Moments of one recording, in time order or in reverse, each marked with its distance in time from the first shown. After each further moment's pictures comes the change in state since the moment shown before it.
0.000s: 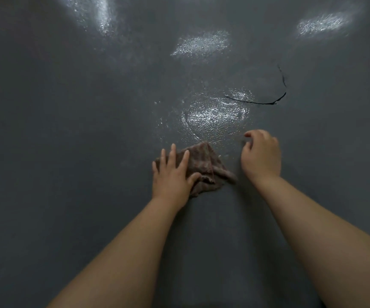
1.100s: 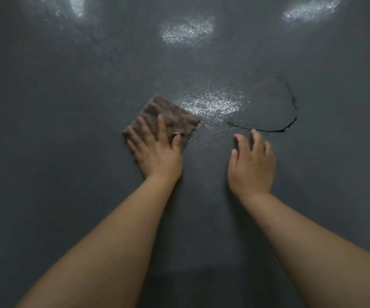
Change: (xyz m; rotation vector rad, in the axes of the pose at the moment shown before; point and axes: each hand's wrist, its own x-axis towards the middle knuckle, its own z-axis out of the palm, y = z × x) left_hand 0.148 0.001 -0.041 0.010 0.183 -0.260; right_hand 0.058 -0.036 0.040 -0.160 0.113 0.005
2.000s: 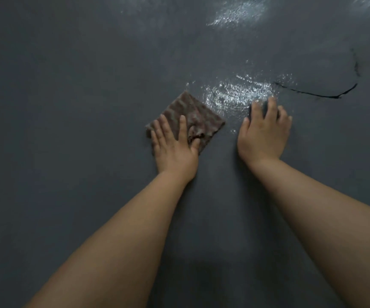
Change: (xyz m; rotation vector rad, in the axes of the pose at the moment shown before) left_hand -0.087 -0.065 0.012 0.125 -0.115 -0.030; right_hand -0.032 -0.034 0.003 -0.043 -0.189 -0.116
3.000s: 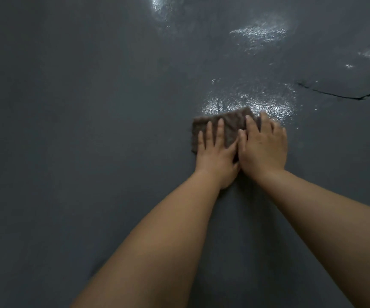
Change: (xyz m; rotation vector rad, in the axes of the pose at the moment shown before) left_hand -0.034 0.019 0.011 0.044 -0.107 0.326; right_hand -0.046 -0.023 0.003 -0.014 -0.146 -0.164
